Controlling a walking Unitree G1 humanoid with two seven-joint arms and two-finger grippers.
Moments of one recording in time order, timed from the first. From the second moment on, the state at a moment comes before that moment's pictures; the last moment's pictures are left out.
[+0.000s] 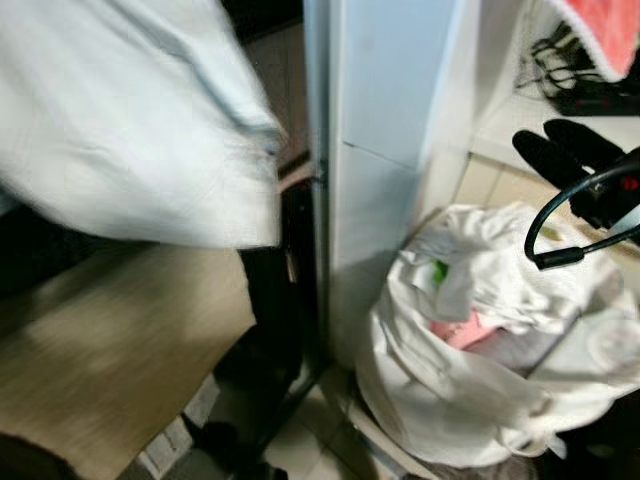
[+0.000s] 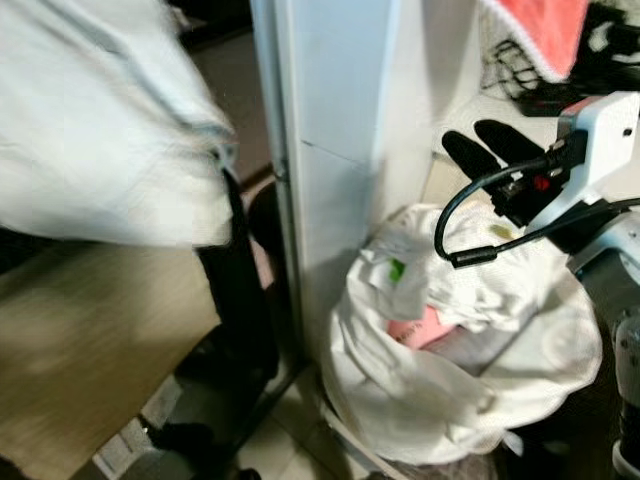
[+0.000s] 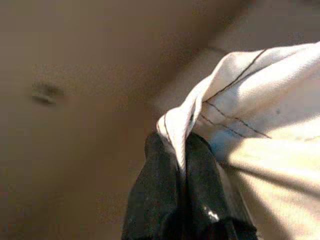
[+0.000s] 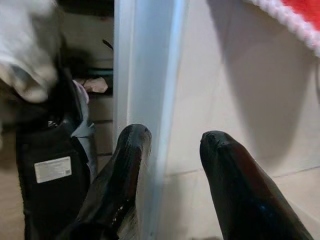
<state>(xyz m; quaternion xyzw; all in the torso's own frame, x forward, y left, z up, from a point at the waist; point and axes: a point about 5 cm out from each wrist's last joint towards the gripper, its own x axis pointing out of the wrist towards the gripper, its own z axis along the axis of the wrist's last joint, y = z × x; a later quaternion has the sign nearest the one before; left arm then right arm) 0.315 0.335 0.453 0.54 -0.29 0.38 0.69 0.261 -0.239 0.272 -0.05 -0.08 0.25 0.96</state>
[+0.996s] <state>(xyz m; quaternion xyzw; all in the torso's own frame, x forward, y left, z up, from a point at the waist) 0.372 0.329 0.234 0.19 0.19 -0.01 0.96 0.247 -0.171 0.231 -0.07 0.02 0.41 0.91</state>
